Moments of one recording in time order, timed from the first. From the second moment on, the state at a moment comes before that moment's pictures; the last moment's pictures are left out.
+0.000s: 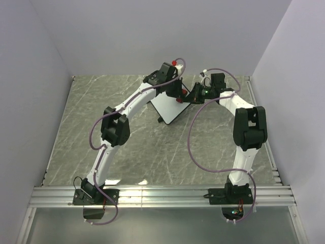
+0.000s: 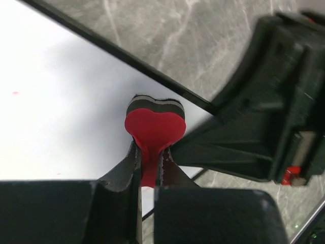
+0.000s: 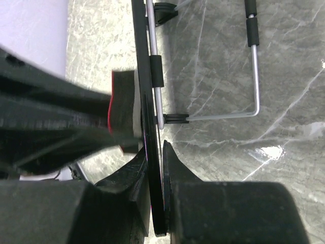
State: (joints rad) left arm -0.61 2.39 2.33 -0.64 0.26 -0.31; right arm 0.12 1.99 1.45 -0.25 -0.79 0.43
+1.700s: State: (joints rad) left arm -0.52 2.31 2.22 -0.60 0.37 -0.26; right arm 0.30 1.83 1.27 -0.44 -0.78 0.44
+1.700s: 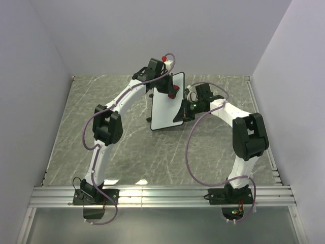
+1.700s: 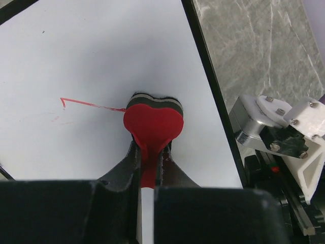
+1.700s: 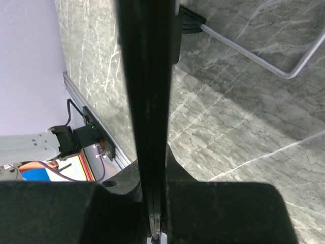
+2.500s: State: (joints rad) left arm -0.42 2.47 2.36 -0.57 0.22 -0.30; right arm 0.35 1.83 1.34 -0.54 -0.72 0.46
